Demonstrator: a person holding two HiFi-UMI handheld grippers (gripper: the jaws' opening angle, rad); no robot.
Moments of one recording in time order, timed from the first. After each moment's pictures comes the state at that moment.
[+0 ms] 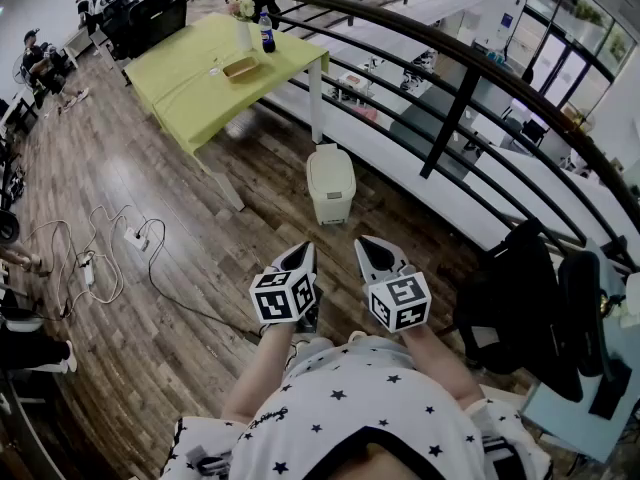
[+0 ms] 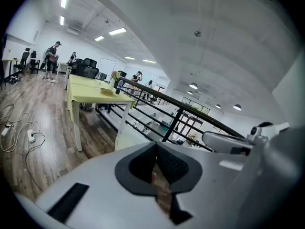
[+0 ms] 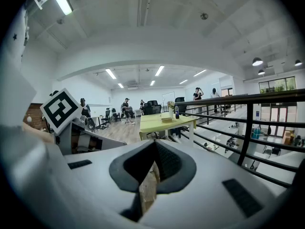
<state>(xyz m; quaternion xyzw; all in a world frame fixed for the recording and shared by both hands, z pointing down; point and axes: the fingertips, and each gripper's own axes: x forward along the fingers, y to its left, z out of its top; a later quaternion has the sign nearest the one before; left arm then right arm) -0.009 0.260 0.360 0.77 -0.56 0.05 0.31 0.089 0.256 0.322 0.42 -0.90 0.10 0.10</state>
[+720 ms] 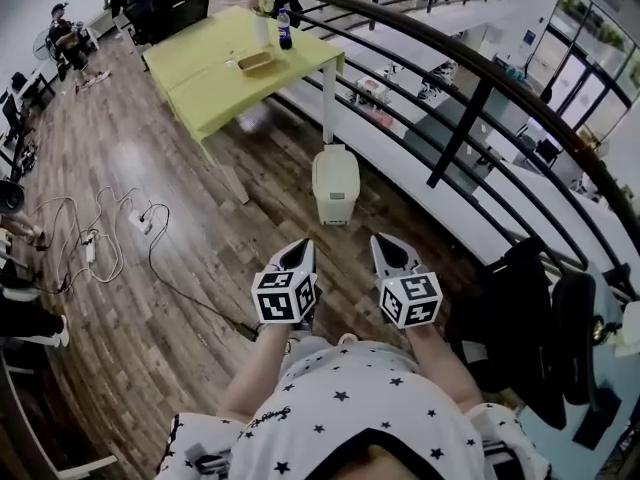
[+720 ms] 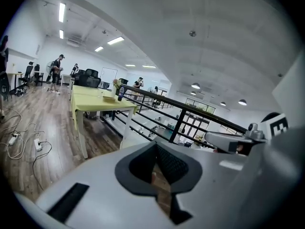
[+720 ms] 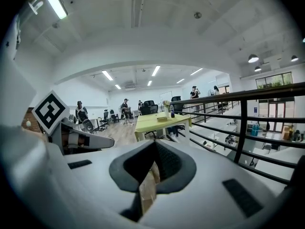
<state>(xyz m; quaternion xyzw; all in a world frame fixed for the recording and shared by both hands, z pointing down) 0.012 0.264 0.354 0.76 -0.59 0.06 0.26 0.144 0.240 0.331 0.43 -0.89 0.12 0.08</state>
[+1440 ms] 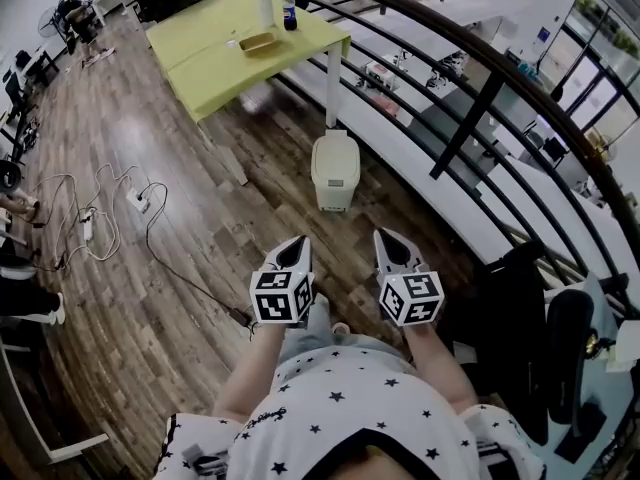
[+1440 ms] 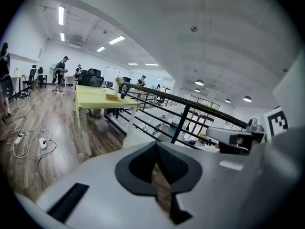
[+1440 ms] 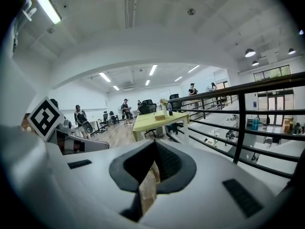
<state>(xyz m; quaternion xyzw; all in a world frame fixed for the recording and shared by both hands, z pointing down) 0.028 0.259 0.370 0.74 -0.61 0.08 0.26 0.170 0.221 0.344 0.43 -0.89 0.14 0.08</state>
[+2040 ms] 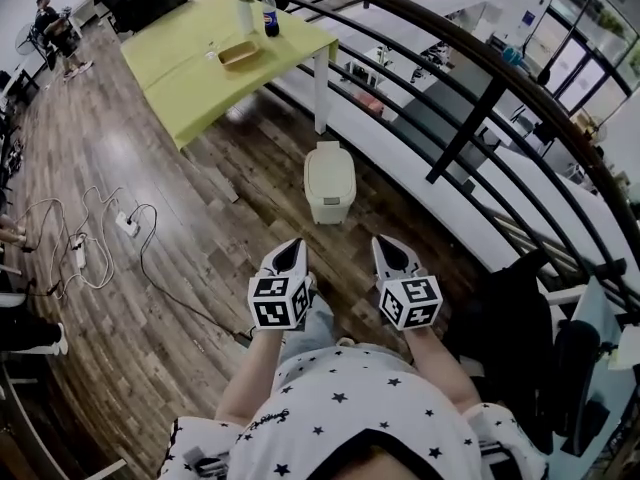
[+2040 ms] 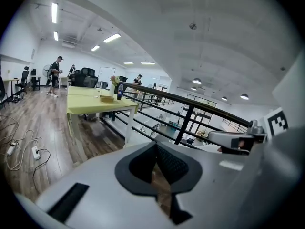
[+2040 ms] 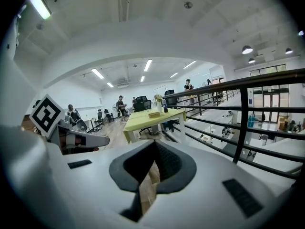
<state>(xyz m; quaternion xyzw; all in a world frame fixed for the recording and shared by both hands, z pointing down) -0.014 0.152 0.378 0.76 -0.59 0.09 0.25 0.137 0.128 0.363 0.45 -0.87 0.16 0.10</state>
